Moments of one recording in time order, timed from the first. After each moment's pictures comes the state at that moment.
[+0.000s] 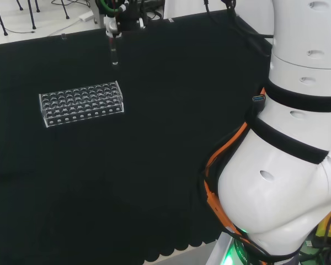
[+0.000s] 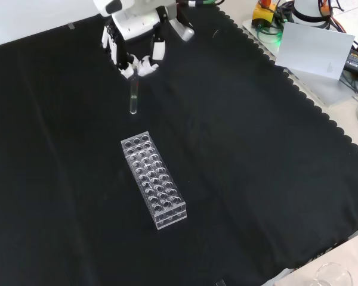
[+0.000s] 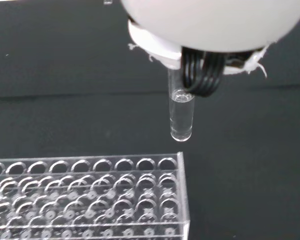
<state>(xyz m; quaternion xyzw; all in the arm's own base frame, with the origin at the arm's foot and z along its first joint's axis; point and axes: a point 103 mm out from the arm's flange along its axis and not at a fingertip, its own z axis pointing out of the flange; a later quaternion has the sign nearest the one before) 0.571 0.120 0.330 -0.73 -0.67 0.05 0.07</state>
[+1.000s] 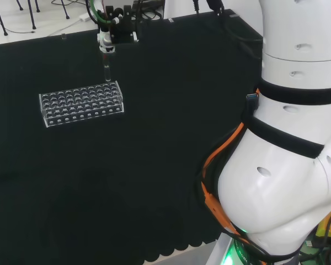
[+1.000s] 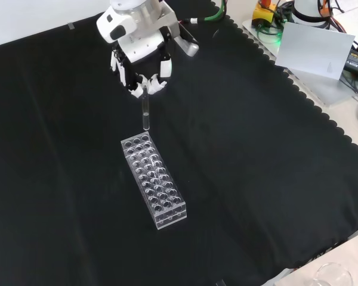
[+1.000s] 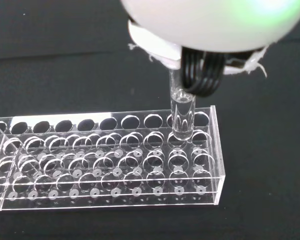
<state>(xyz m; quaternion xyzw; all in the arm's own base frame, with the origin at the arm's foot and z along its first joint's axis) 0.572 0.136 0.294 -0.72 -0.68 0.07 0.12</state>
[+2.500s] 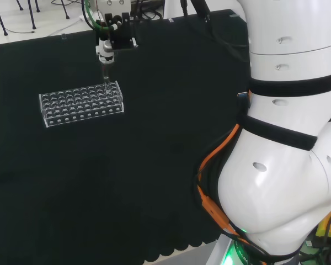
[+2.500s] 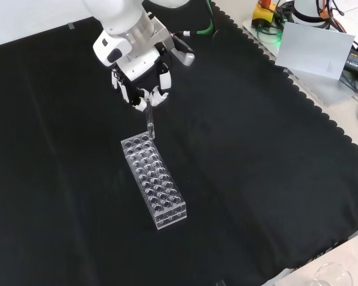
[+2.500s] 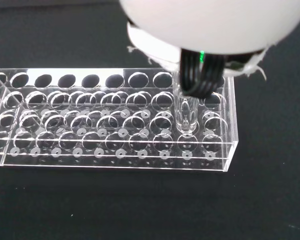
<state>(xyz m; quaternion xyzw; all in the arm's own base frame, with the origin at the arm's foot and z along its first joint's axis) 0.579 0.141 0.266 -0.69 -0.69 0.11 0.15</state>
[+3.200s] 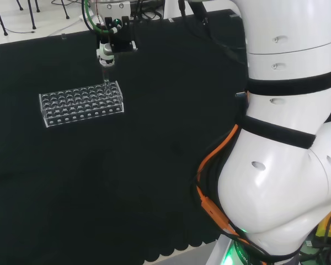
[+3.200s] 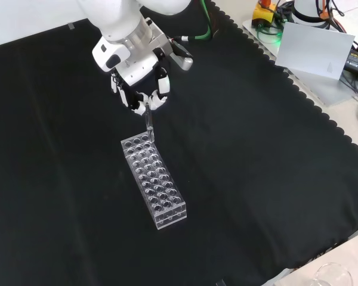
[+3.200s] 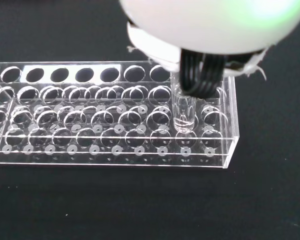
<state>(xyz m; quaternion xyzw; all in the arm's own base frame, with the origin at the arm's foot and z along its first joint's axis) 0.583 0.140 0.253 -0.70 -0.69 0.11 0.16</state>
